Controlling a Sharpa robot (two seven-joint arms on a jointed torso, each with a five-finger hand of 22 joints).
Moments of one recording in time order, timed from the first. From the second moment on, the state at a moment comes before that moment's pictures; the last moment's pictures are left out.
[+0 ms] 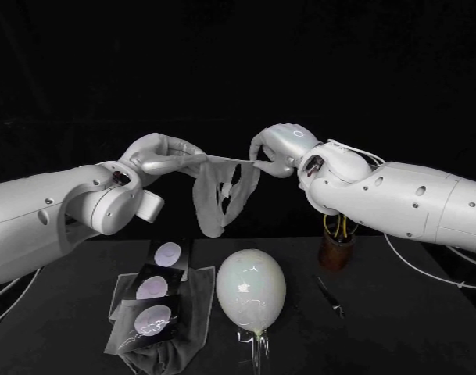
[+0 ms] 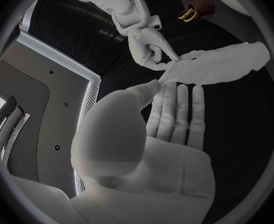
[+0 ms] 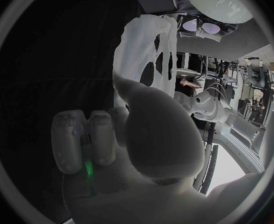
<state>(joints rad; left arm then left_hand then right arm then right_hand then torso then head) 1.53 -0.78 -0.05 1.40 -0.30 -0.24 0.18 1.40 -0.11 0.61 0.01 0.04 1.00 0.15 0.39 0.45 1.11 0.09 0.46 0.09 0.72 0.08 0.92 0.34 0.17 0.60 0.26 0.81 0.39 1.57 -0.53 -0.15 1.16 -1.56 -0.51 -0.06 1.44 -0.12 0.49 0.13 0.05 0.99 0.06 0.51 0.48 1.44 0.01 1.45 1.31 1.47 -0.06 1.57 1.31 0.01 1.46 0.05 1.57 1.31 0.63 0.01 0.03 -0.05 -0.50</state>
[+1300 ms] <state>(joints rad) 1.51 -1.08 -0.17 1.73 -0.24 -0.16 0.09 1.40 -0.09 0.59 0.01 0.04 1.00 0.14 0.37 0.45 1.30 0.07 0.19 0.07 1.06 0.04 0.60 0.23 0.17 0.83 0.16 0.78 0.32 1.42 -0.39 -0.15 1.08 -1.35 -0.60 0.05 1.44 -0.12 0.50 0.13 0.04 0.99 0.06 0.51 0.48 1.45 0.00 1.44 1.31 1.47 -0.06 1.57 1.31 0.01 1.46 0.05 1.56 1.31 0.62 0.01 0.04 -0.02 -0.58</state>
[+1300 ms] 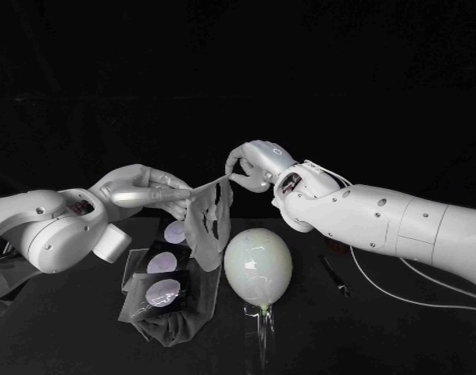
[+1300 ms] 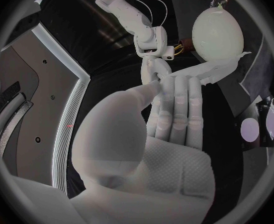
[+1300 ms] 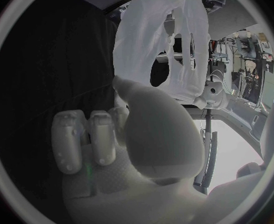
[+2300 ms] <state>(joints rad) 1.42 -0.98 -0.19 1.84 -0.14 -0.20 0.15 1.40 -0.09 0.59 0.01 0.05 1.00 0.14 0.37 0.45 1.30 0.07 0.18 0.07 1.06 0.04 0.59 0.23 0.17 0.83 0.16 0.78 0.32 1.40 -0.53 -0.17 1.22 -1.31 -0.58 0.05 1.44 -0.12 0.50 0.12 0.04 0.99 0.06 0.51 0.48 1.45 0.00 1.44 1.31 1.47 -0.06 1.57 1.31 0.01 1.46 0.04 1.57 1.31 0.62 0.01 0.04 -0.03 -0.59</state>
